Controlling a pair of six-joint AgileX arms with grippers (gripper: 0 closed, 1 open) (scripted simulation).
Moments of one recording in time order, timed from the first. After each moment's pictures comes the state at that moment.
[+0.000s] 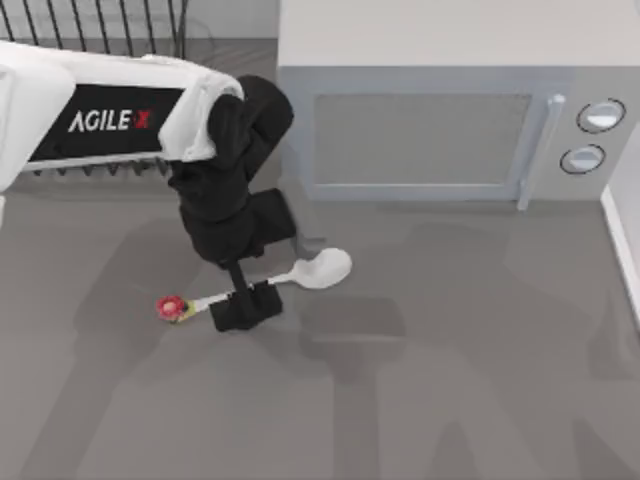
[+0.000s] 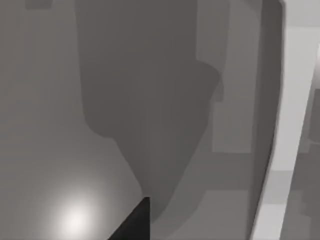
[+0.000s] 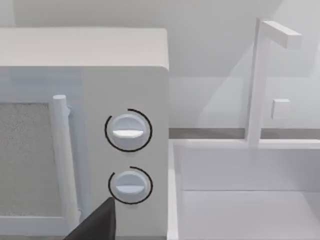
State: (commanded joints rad) left arm -0.49 2.19 1.44 -0.82 0.00 0.77; right arm 0.00 0.00 0.00 0.00 0.00 0.00
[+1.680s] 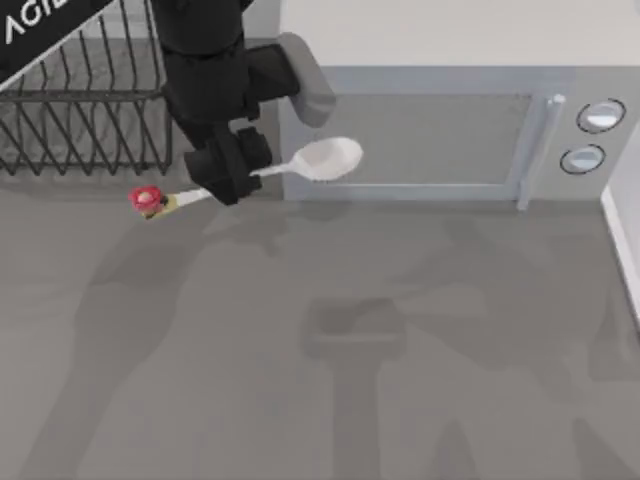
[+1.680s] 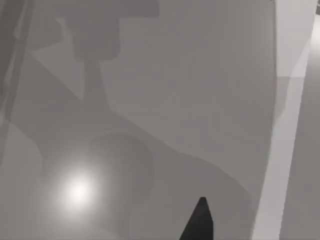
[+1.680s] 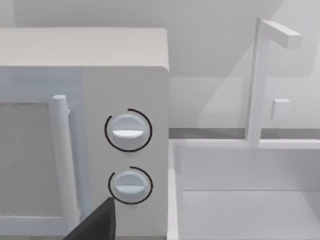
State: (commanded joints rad) left arm -0.50 2.12 2.06 -1.52 0.02 0.76; right arm 0.00 0.00 0.00 0.00 0.00 0.00
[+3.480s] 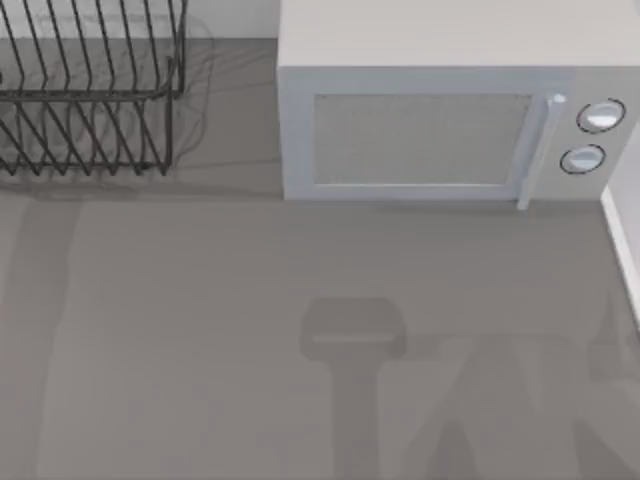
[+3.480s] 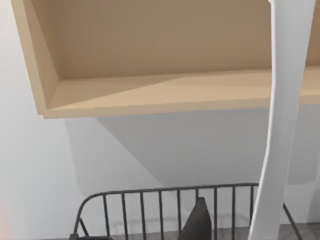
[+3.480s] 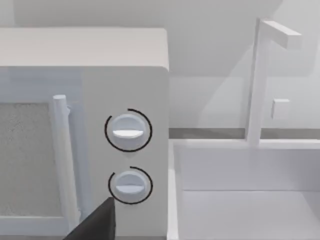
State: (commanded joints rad) left arm 0.13 0.98 1.19 -0.32 0.19 0.07; right arm 0.00 0.00 0.00 0.00 0.00 0.00
